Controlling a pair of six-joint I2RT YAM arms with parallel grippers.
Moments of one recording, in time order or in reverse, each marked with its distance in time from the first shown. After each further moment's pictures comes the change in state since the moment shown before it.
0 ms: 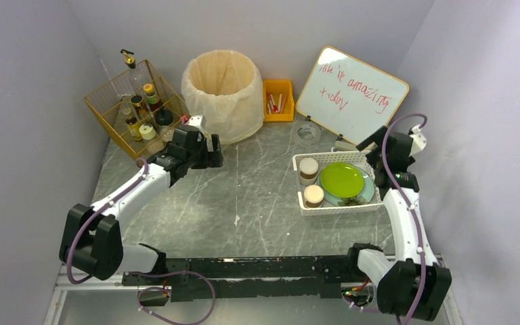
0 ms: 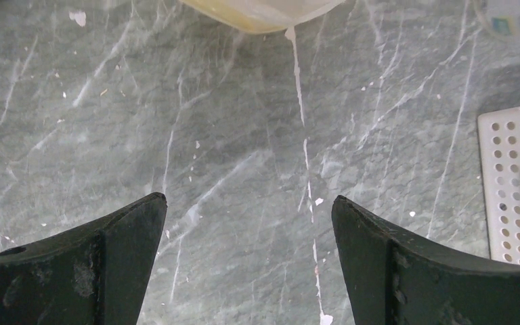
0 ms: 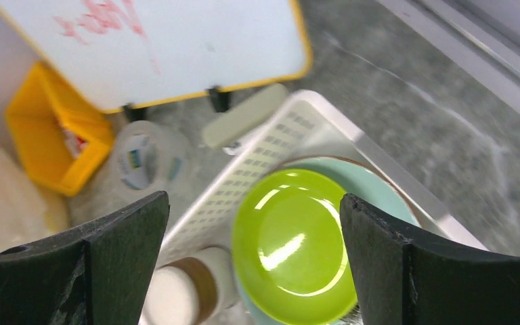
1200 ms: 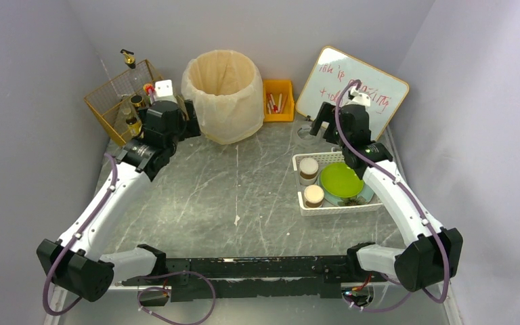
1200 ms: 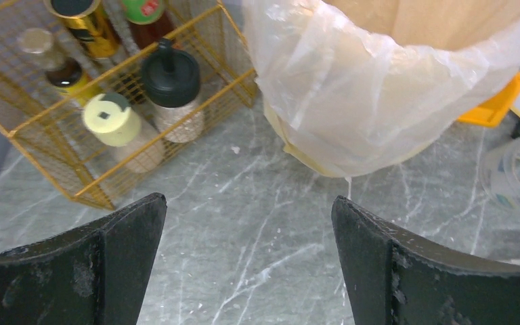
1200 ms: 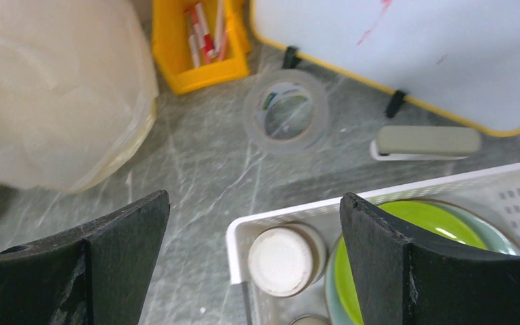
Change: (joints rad) left arm 0.000 -0.151 0.312 -0.196 -0.392 0.061; right arm 0.466 0.235 0.335 0.010 -0.020 -0.222
